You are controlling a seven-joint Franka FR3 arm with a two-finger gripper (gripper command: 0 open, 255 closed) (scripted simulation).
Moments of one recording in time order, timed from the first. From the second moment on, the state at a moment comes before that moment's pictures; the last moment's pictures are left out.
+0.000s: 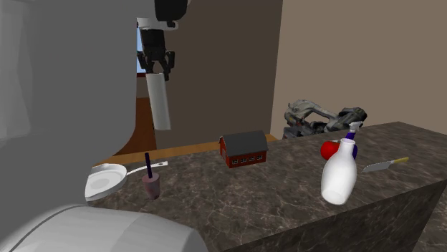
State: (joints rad) arm 0.38 0.33 0.40 -1.28 -0.15 1.56 0.47
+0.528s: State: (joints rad) arm 0.36 0.31 0.40 -1.41 -0.14 1.68 0.47
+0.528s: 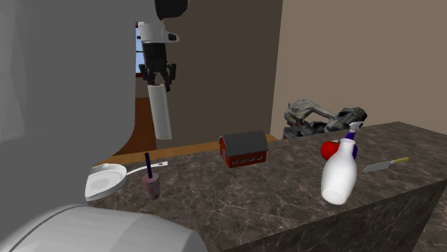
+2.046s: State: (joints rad) arm 0.35 0.34 0.38 -1.68 -0.16 1.98 0.49
